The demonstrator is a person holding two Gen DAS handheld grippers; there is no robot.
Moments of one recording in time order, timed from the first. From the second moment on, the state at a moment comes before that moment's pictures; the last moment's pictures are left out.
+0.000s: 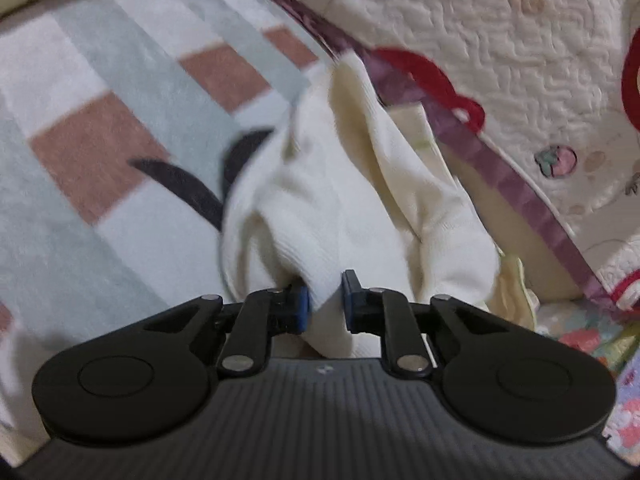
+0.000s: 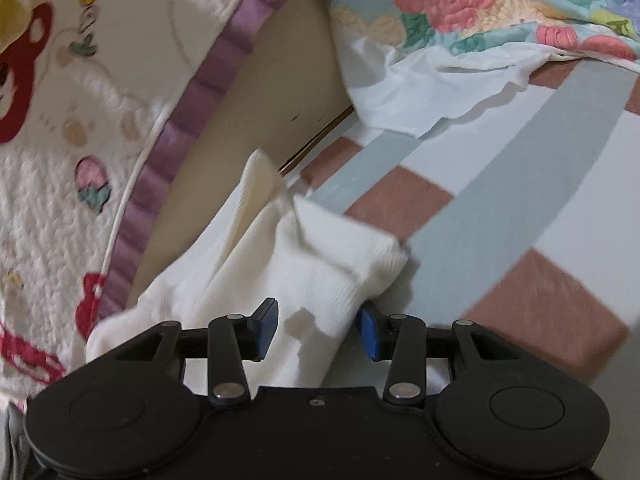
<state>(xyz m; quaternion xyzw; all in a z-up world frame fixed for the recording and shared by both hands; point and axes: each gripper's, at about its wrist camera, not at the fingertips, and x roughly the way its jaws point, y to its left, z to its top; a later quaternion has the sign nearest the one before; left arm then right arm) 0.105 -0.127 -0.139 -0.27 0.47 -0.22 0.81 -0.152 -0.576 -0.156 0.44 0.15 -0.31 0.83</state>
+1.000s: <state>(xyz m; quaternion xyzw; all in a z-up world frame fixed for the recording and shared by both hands) 0.126 -0.158 -0.148 -0.21 0.48 -0.17 0.84 -0.159 -0.560 -0.168 0.47 0.09 -0.34 0.81</state>
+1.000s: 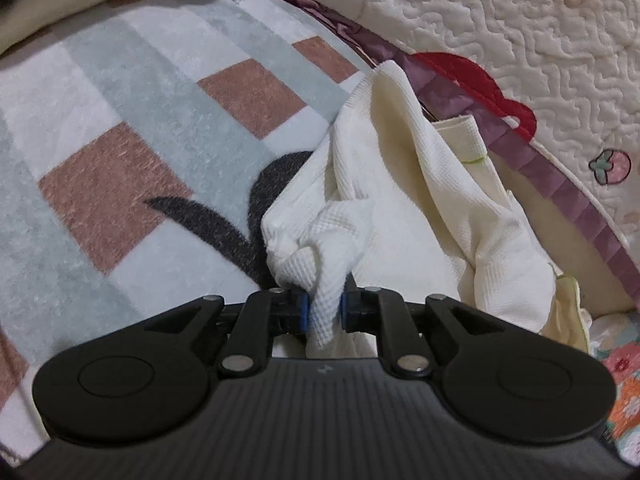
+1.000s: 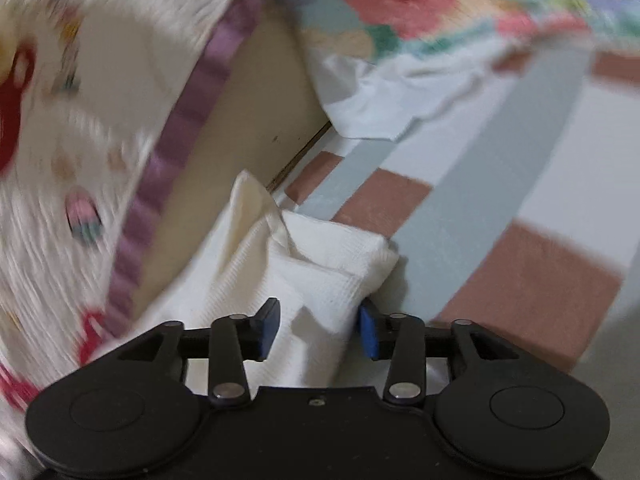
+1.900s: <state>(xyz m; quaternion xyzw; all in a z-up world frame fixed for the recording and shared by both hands) 0.050 -0.077 -0.100 -0.09 0.50 -0.23 0.83 -0.239 -0.521 -0.093 0.32 0.22 -0.34 0.86</state>
